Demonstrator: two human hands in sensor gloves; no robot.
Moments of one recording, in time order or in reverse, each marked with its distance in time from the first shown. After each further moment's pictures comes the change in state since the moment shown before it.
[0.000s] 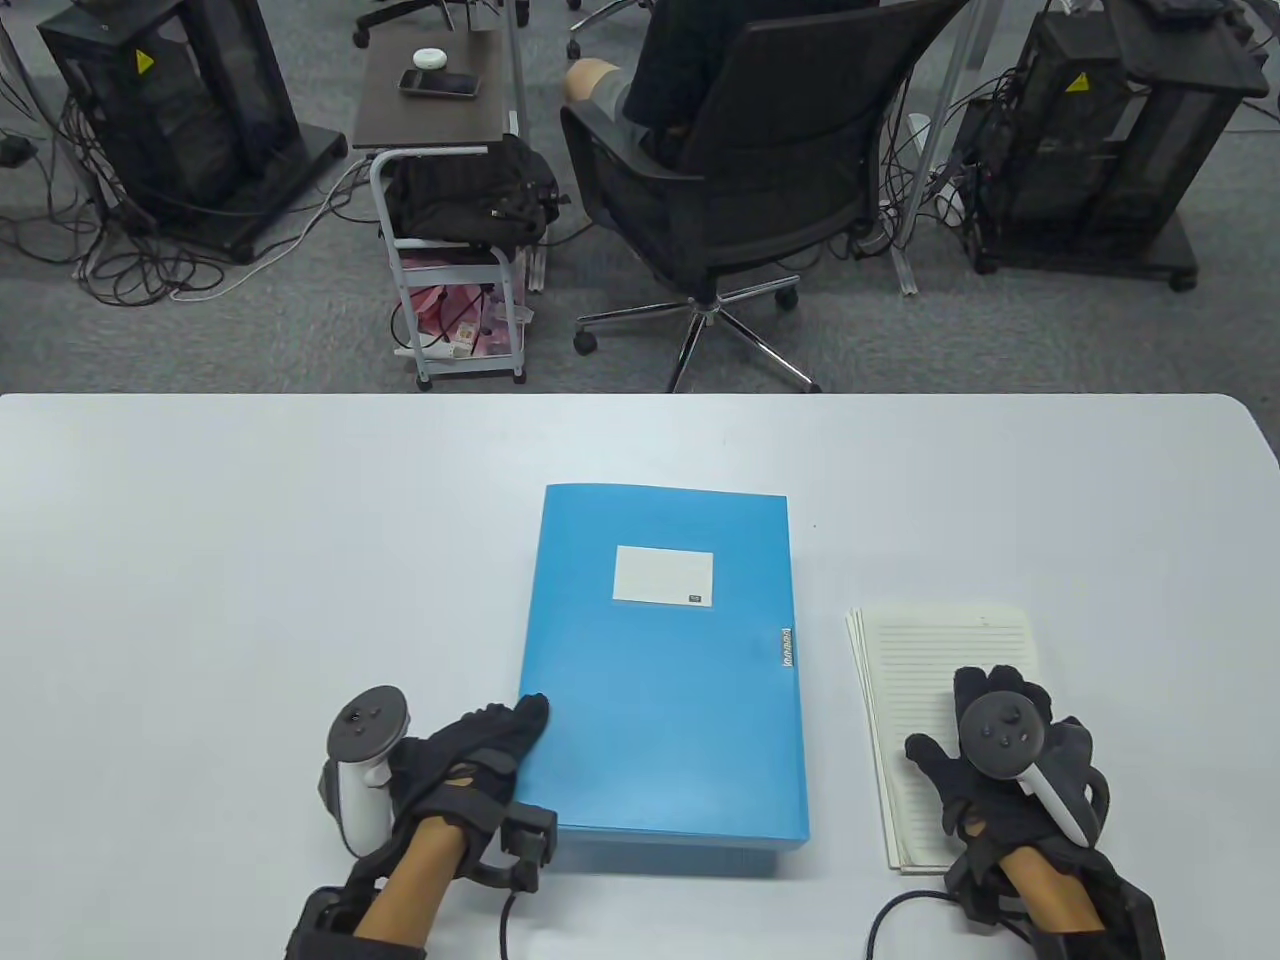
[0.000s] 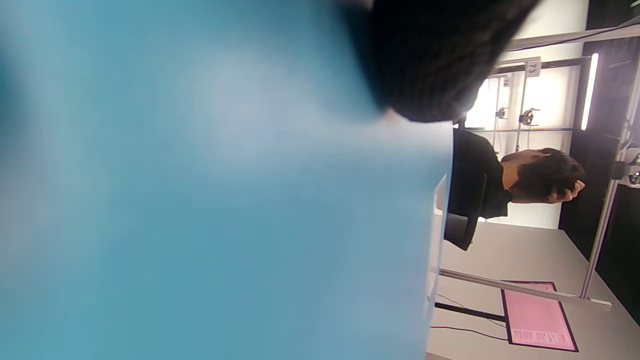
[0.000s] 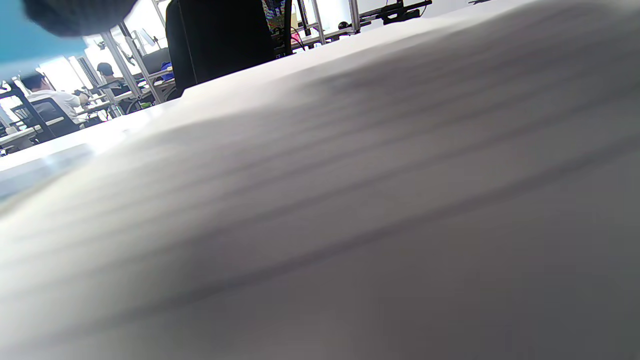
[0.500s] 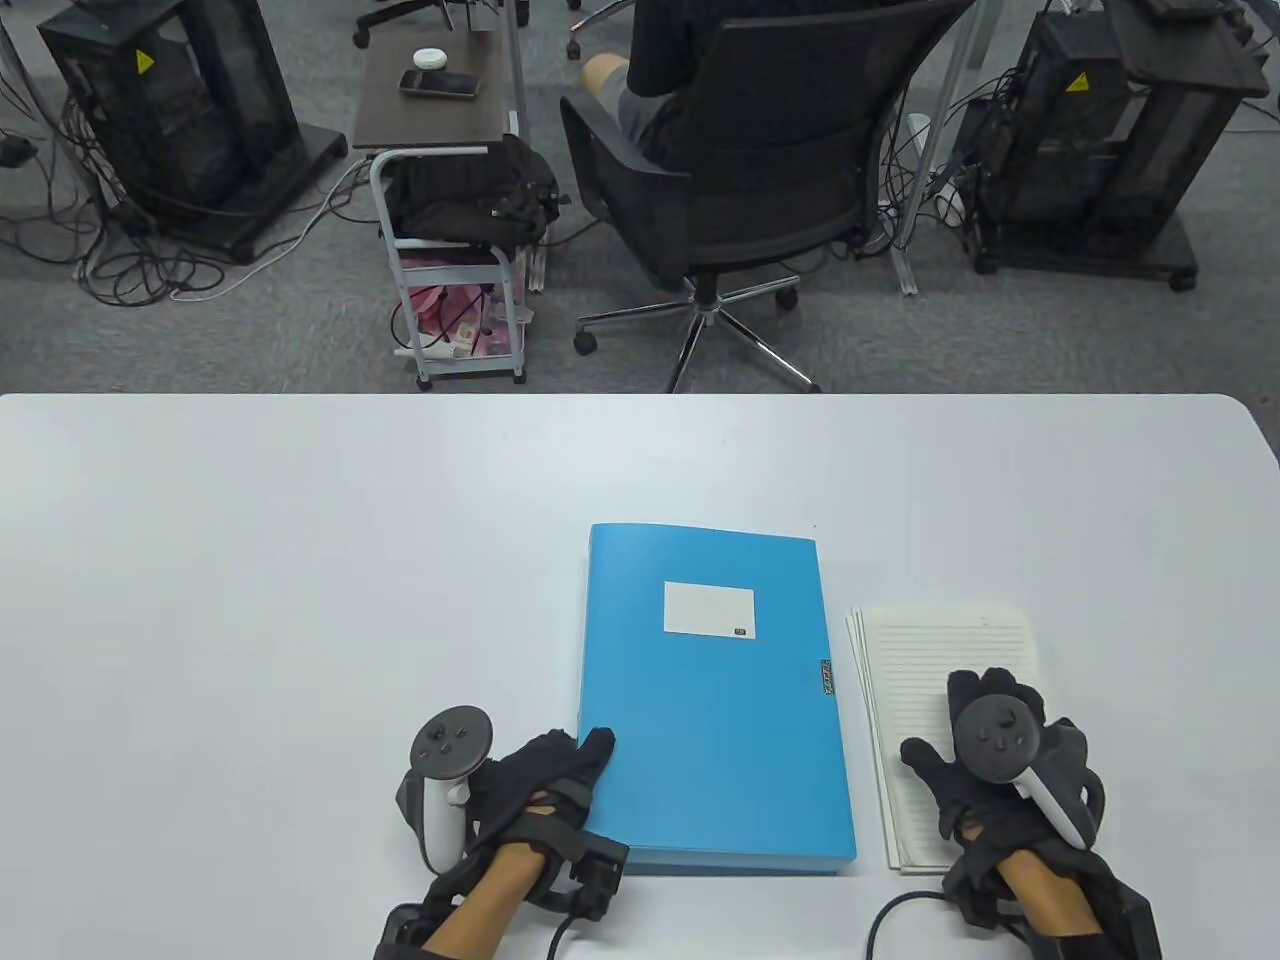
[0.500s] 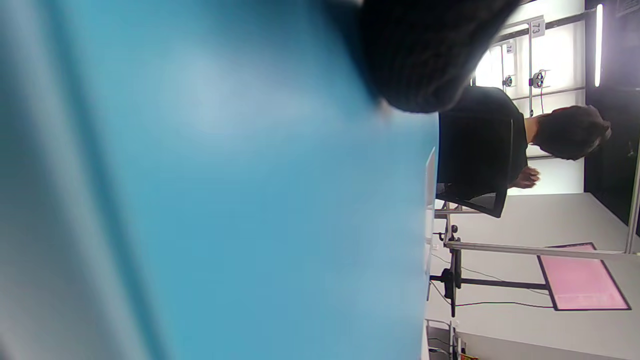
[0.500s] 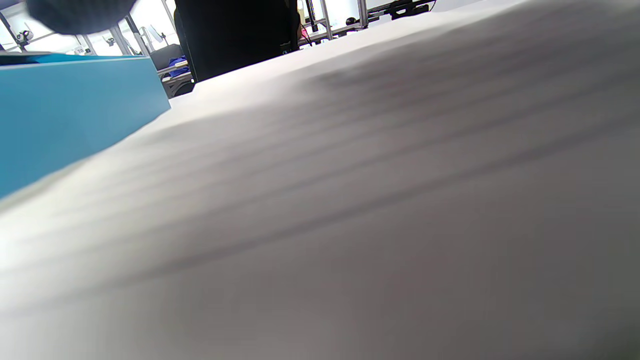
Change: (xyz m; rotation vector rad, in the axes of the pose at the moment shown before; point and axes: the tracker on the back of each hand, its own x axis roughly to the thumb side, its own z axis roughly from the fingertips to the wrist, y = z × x) left_hand -0.019 -0.038 -0.003 0.033 -0.018 -0.166; right_hand 0.001 0.004 0.002 0.008 -0.021 -0.001
